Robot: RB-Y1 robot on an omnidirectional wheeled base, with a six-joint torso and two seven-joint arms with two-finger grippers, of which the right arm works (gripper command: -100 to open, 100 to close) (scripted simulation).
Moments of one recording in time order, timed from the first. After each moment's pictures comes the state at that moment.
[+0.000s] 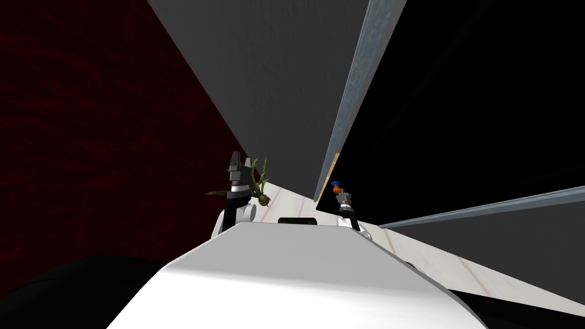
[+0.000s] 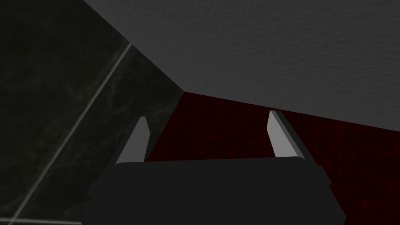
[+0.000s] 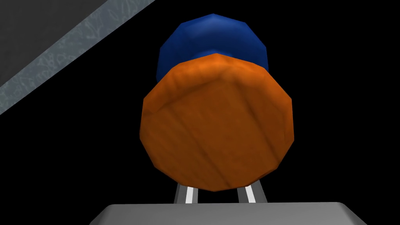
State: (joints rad) arm 0.00 -0.28 0.00 -0.72 -0.33 -0.82 -0.50
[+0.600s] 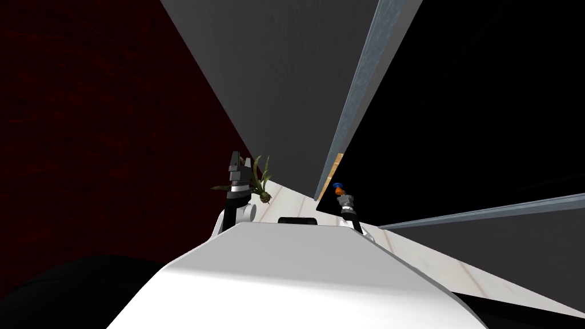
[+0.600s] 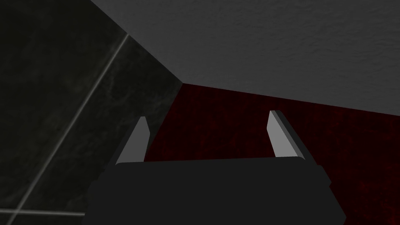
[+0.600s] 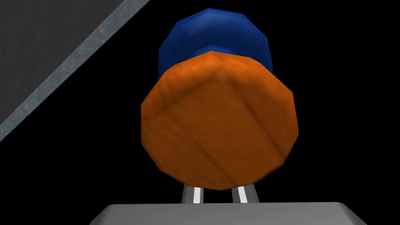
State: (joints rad) arm 0.04 -0.30 0.01 -0.73 -0.37 -0.81 -0.61
